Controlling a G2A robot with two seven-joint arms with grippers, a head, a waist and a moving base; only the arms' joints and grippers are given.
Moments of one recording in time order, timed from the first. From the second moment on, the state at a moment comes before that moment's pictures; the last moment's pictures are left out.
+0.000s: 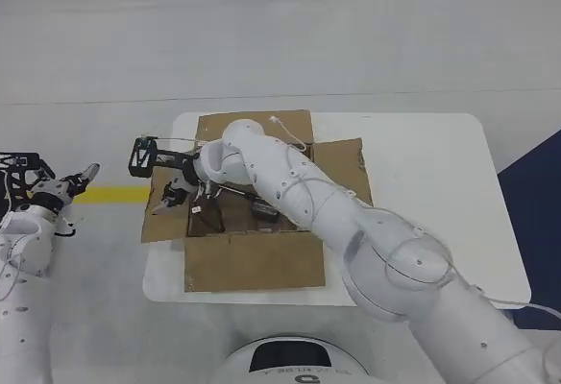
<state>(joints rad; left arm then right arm) 1.40 -1.08 -1.94 -1.30 1.17 -0.48 -0.20 -0.32 -1.92 0.33 -0.45 -0.73 -0.75 0.32</state>
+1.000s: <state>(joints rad) 1.40 -1.06 -1.95 -1.41 0.98 -0.74 -0.31 -0.39 -1.75 0.40 -0.58 -1.03 -0.83 -0.05</state>
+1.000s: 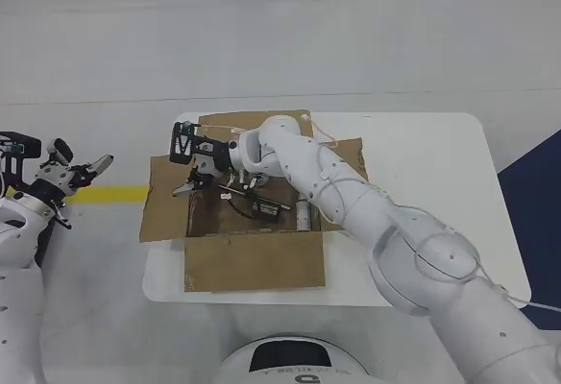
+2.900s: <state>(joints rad) 1.40 -1.06 -1.95 -1.41 0.98 -0.74 -0.31 -1.06 -1.34 1.03 -1.52 -0.78 -0.52 0.91</state>
